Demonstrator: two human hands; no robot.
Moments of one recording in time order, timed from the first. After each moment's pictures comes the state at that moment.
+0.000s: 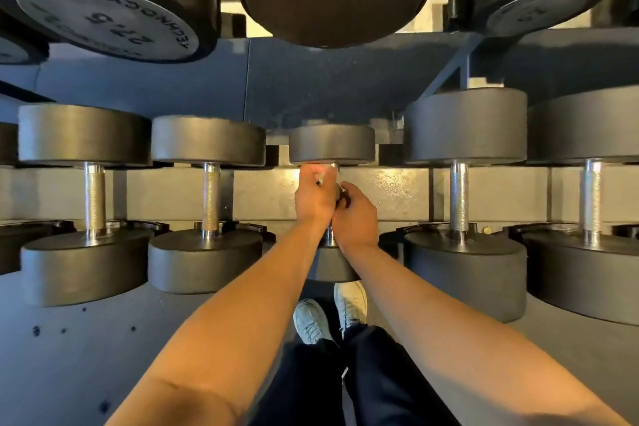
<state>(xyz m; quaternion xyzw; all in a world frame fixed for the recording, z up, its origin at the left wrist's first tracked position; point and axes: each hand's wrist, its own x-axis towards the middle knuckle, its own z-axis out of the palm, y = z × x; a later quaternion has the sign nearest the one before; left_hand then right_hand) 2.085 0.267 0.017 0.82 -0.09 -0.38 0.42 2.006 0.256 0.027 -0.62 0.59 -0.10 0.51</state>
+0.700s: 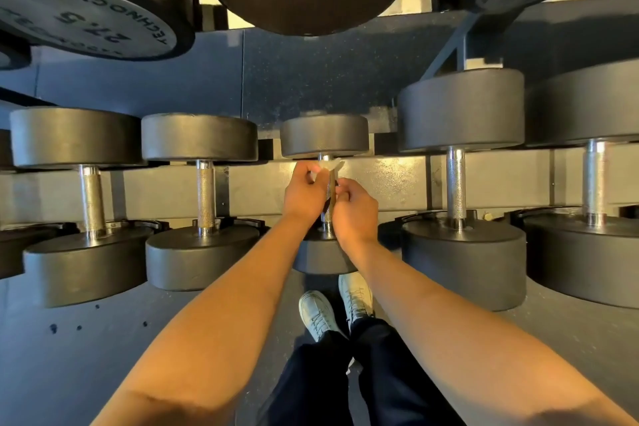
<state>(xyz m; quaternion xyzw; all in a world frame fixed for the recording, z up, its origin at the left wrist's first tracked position) 2.092 0.280 0.018 0.82 -0.16 -0.41 0.37 1.999 0.255 0.018 -0.54 0.61 -0.14 0.56</state>
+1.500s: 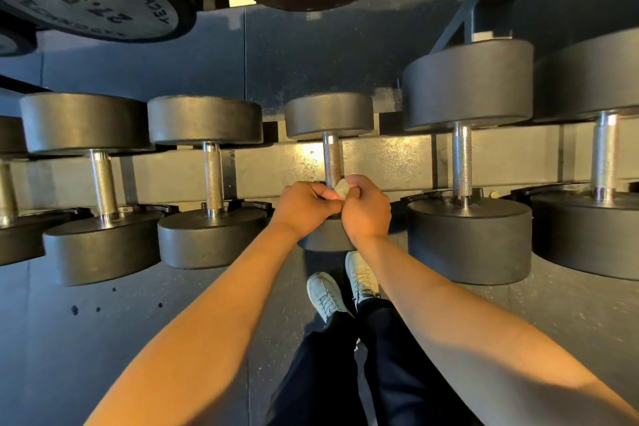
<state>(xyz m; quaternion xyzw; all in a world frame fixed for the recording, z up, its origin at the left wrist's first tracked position) 2.090 0.328 0.035 0.80 -0.27 -0.48 0.23 1.975 0.276 0.016 -0.58 0.64 -0.11 0.50</state>
